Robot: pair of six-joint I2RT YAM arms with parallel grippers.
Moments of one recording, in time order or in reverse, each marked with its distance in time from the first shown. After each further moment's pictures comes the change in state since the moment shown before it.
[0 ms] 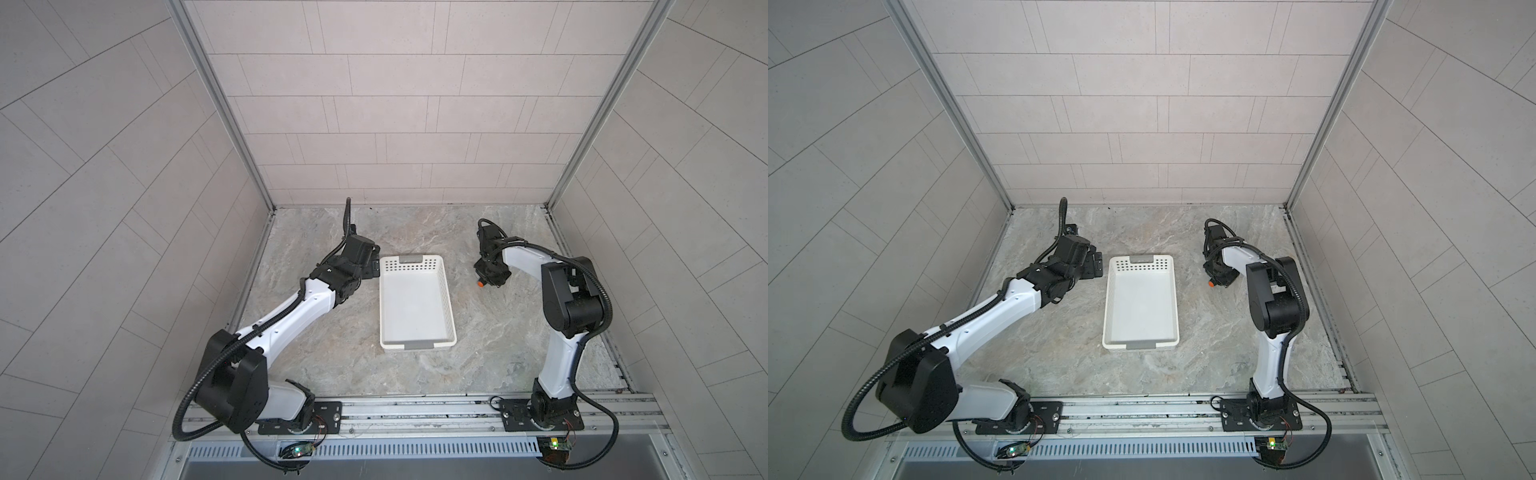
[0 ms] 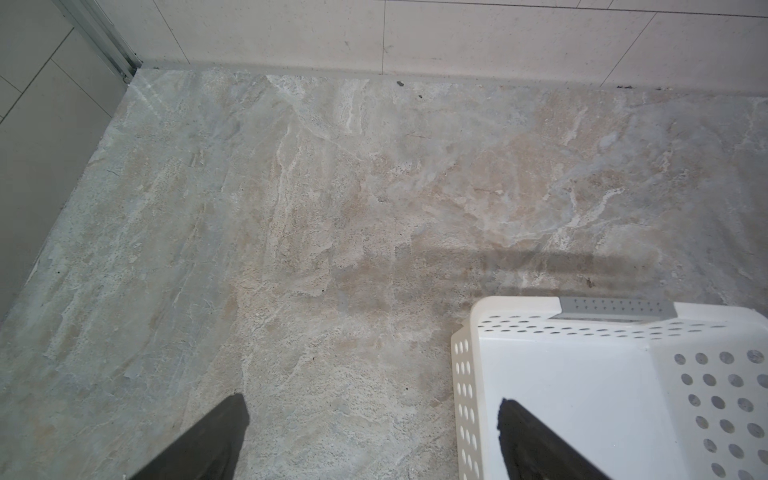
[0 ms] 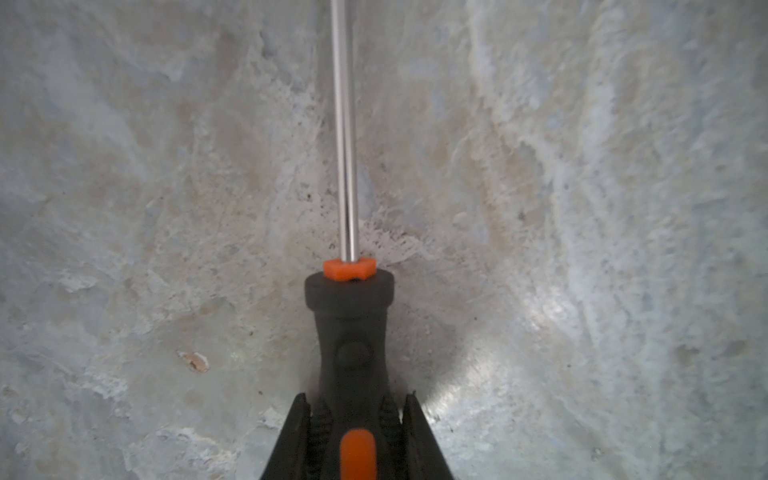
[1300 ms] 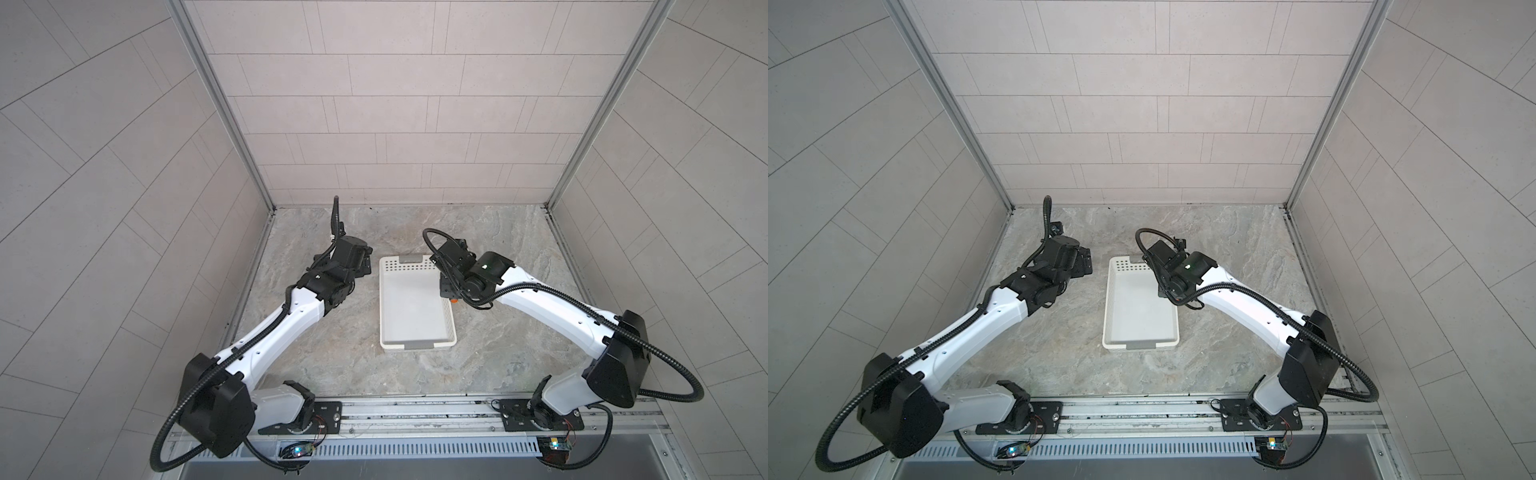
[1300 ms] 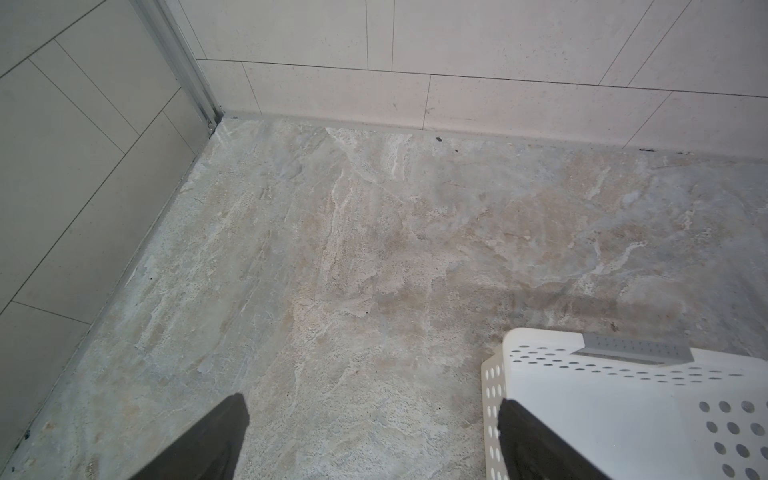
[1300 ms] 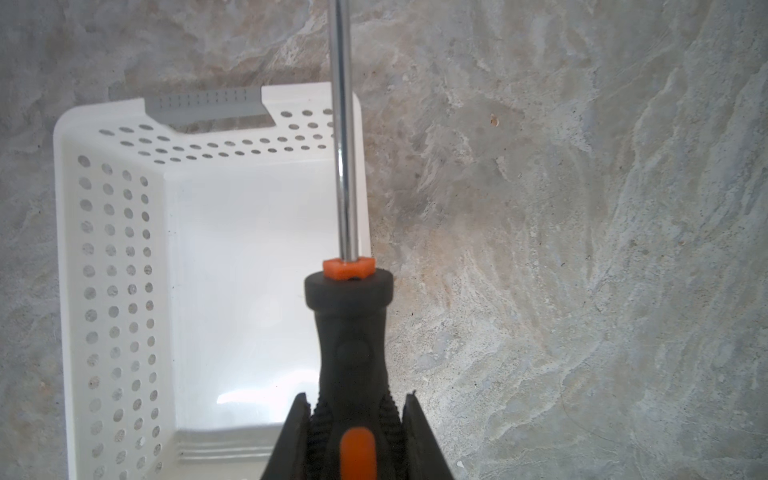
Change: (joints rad) left arm 0.000 -0.124 -0.017 -0.037 -0.137 -0.003; right arm 0.628 -0.430 0.043 -0.330 0.187 -0.233
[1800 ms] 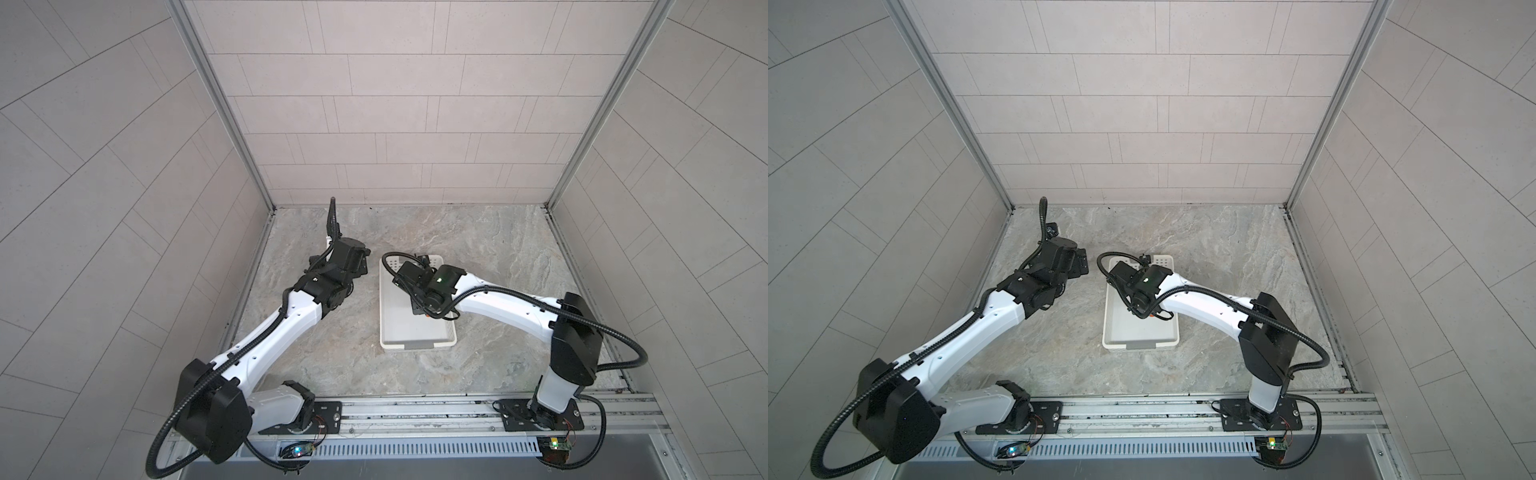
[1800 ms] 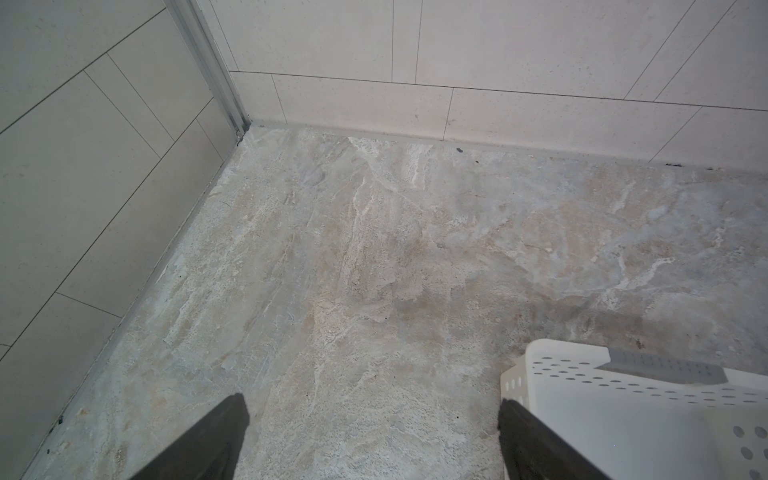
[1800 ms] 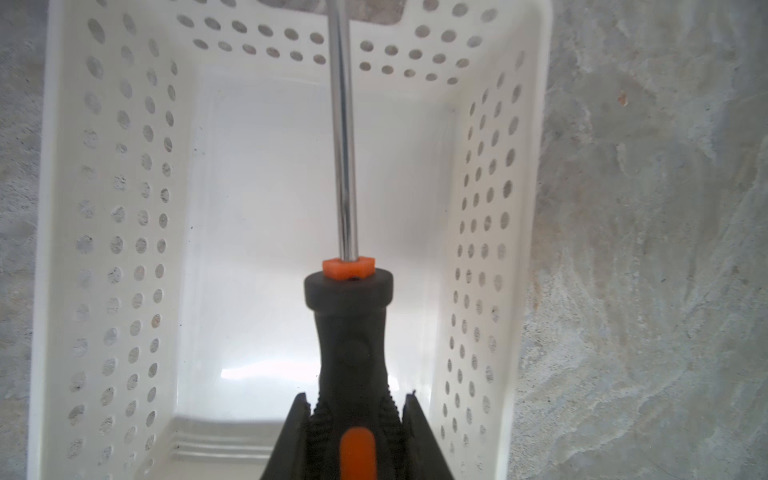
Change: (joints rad) left arm 0.000 -0.025 -0.016 -0.003 -0.044 -0.006; right arm 0.155 0.280 0.103 0.049 0.029 0.005
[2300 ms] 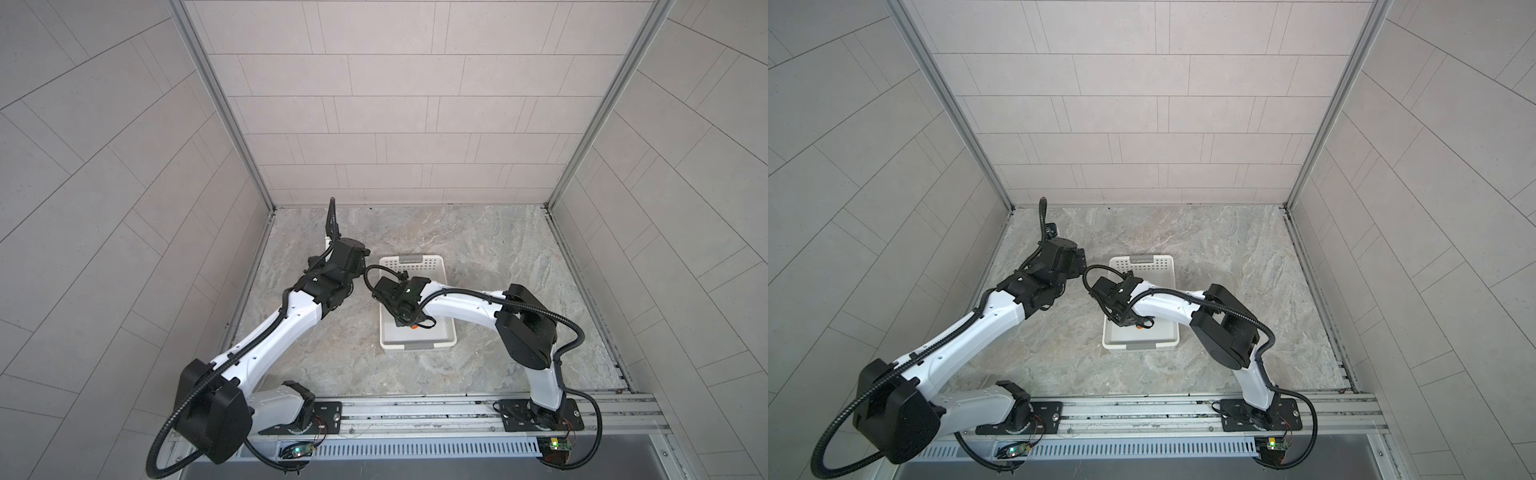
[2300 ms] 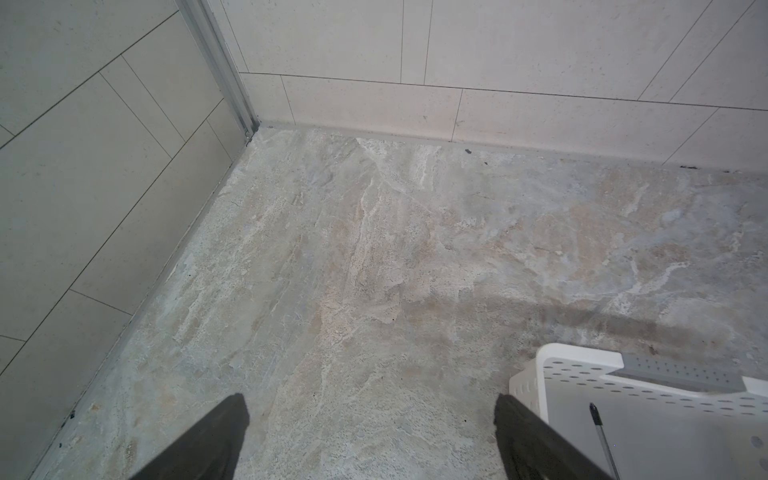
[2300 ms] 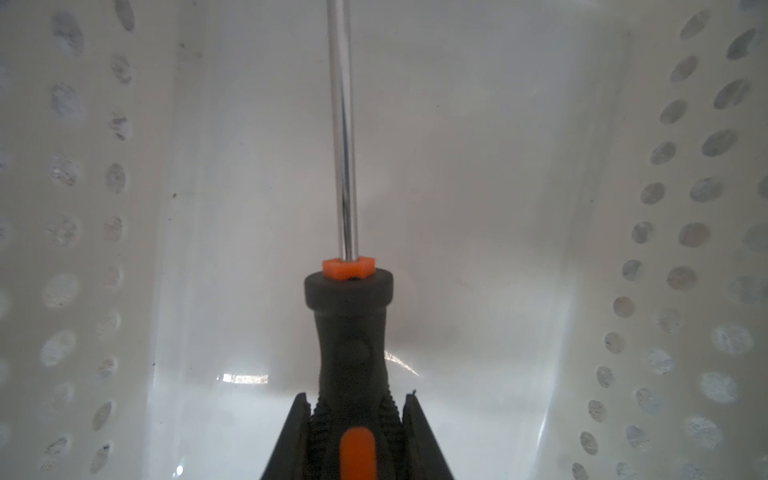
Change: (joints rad) left arm 0.000 0.000 -0.001 -0.004 -0.020 -0.003; right arm 0.037 0.216 0.049 0.080 -0.031 -0.004
